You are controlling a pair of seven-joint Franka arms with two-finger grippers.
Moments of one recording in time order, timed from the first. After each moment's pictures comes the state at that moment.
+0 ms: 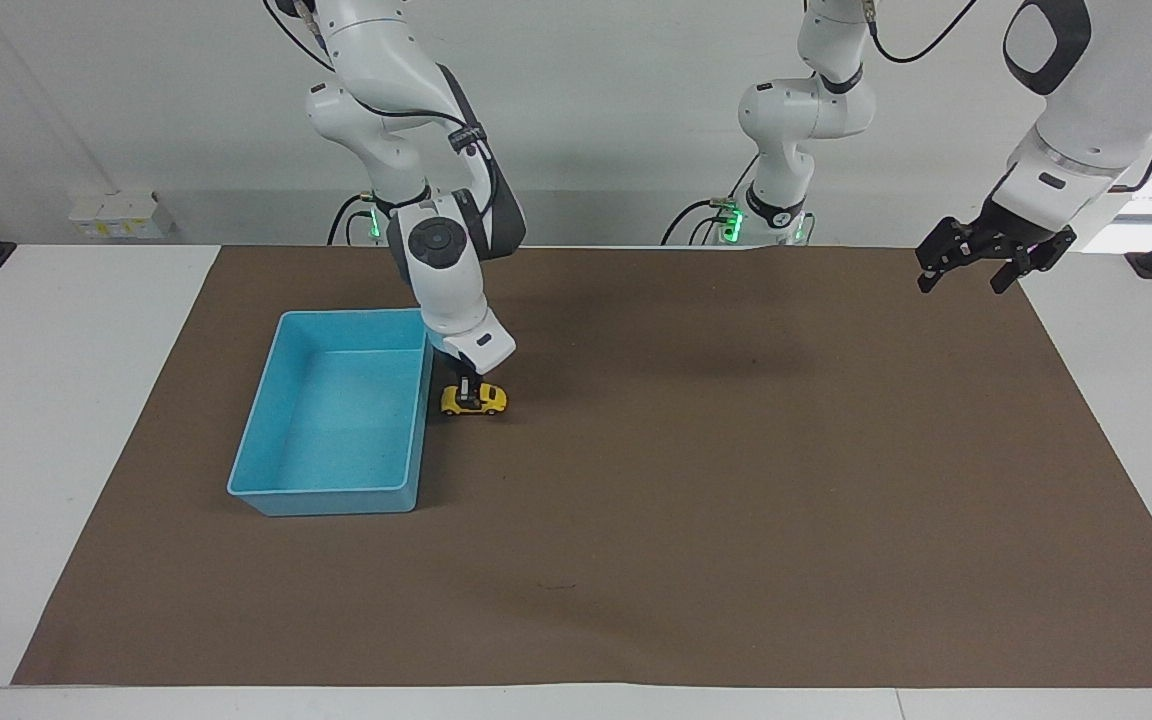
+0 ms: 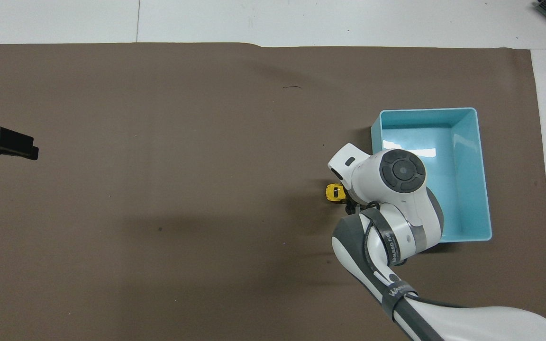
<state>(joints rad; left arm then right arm) -0.01 0.02 -0.01 -1.55 -0.03 1.56 0.04 0.34 0.20 0.02 -2.11 0.00 2.32 -1.20</state>
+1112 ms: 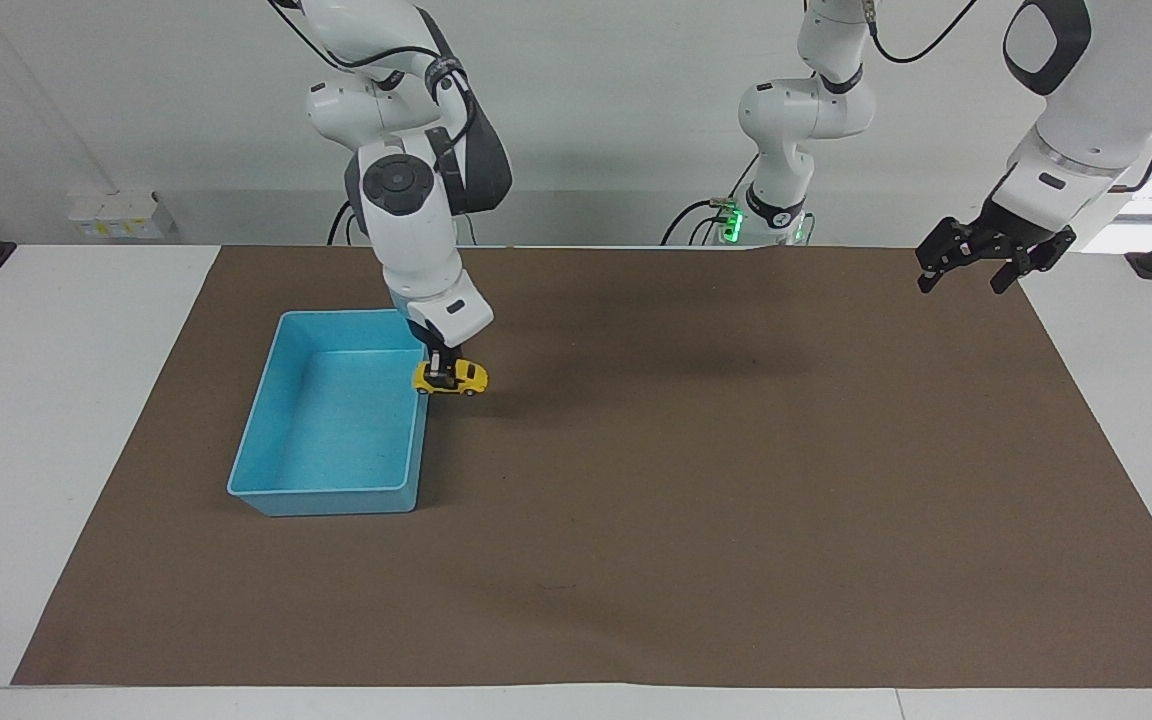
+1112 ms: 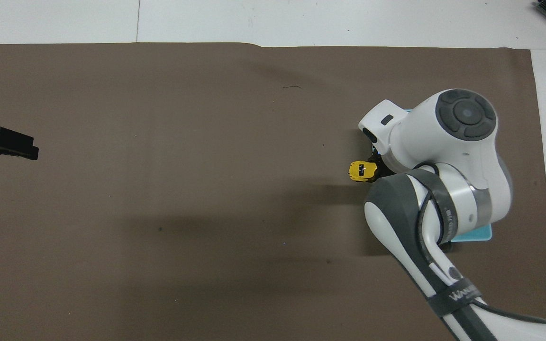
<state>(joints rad) -0.01 0.02 -0.01 -1.55 -0.03 1.56 0.04 0.26 0.14 0.00 -1.85 0.01 1.94 -1.24</state>
